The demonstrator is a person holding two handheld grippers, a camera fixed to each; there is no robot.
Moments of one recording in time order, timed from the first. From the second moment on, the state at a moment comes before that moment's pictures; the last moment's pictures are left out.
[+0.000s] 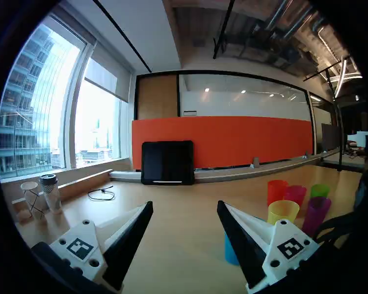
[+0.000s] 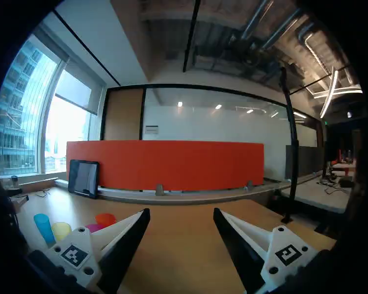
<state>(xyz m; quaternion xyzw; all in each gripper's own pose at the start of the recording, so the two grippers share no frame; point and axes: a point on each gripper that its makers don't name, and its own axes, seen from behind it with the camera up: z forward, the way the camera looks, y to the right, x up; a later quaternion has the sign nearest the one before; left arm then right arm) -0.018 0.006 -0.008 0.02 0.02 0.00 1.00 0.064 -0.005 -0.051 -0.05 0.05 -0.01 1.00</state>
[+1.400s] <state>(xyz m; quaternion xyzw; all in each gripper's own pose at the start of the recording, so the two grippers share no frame) -0.023 0.009 -0.007 0.01 0.02 -0.01 1.00 0.065 -0.009 -0.051 -0.04 0.06 -0.03 1.00</state>
